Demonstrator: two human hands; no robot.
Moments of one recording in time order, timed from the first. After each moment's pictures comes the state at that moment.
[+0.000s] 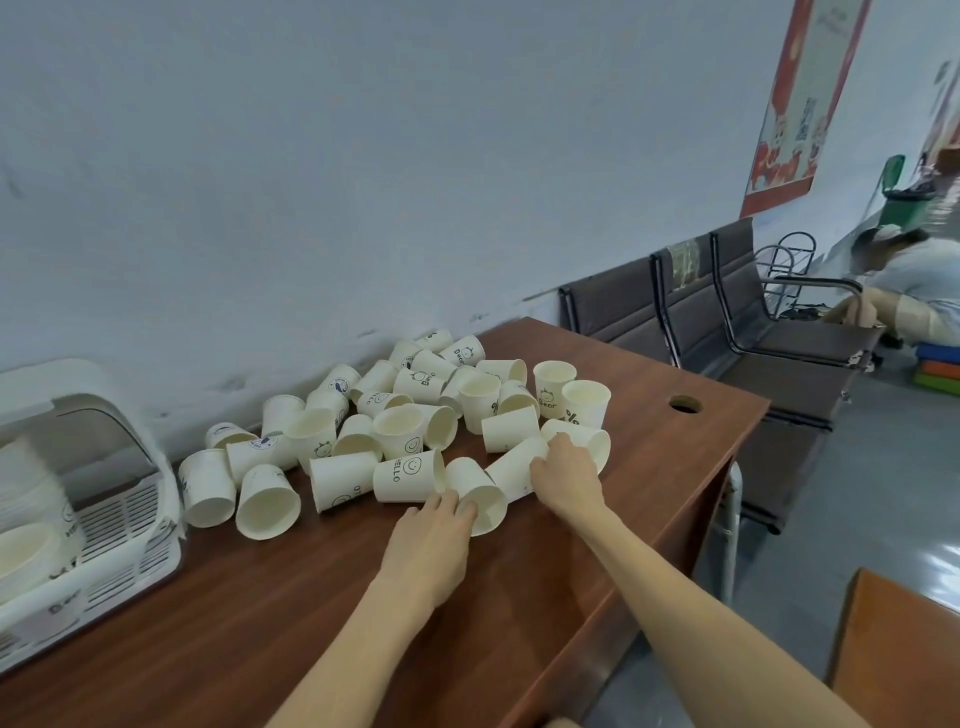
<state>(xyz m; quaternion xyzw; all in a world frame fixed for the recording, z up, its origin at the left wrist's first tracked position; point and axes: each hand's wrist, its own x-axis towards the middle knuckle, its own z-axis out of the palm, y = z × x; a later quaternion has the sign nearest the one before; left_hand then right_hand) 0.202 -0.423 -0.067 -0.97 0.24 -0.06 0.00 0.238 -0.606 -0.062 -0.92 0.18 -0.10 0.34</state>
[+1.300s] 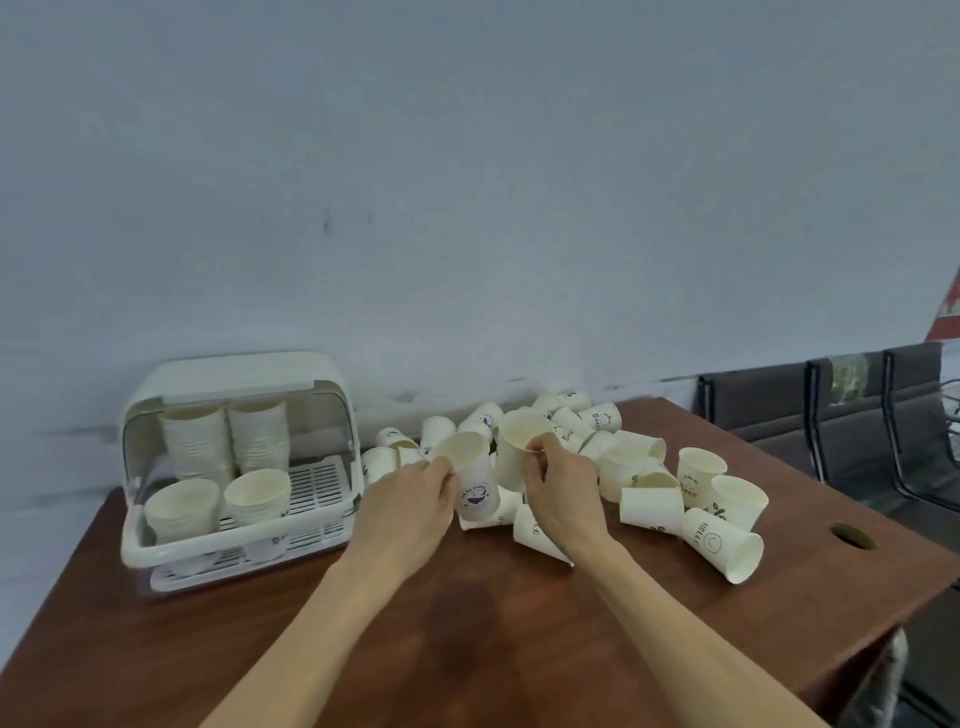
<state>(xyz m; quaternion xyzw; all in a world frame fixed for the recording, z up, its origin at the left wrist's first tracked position) 0.179 -0.255 0.009 -0.95 0.05 -0.26 -0.15 0.238 -0.439 0.003 -0.90 -0.13 -0.25 0.33</state>
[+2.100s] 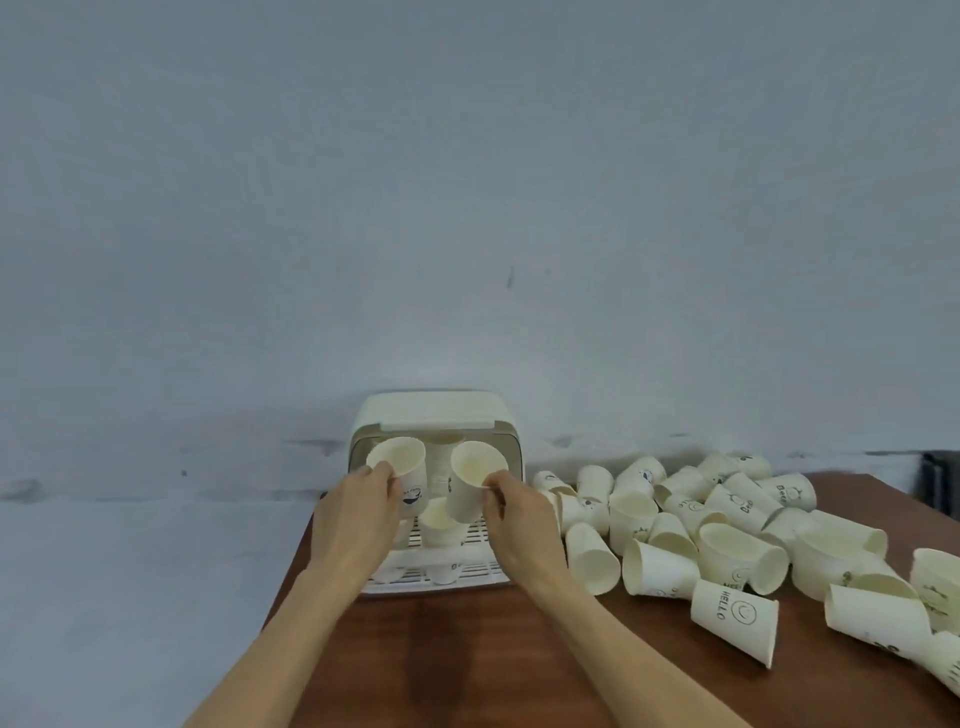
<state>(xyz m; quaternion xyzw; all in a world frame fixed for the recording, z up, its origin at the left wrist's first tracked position) 0.122 -0.047 0.024 -0.92 -0.20 -0.32 -0.09 0.211 -0.217 0.001 -0.84 -0.32 -0.21 0.38</state>
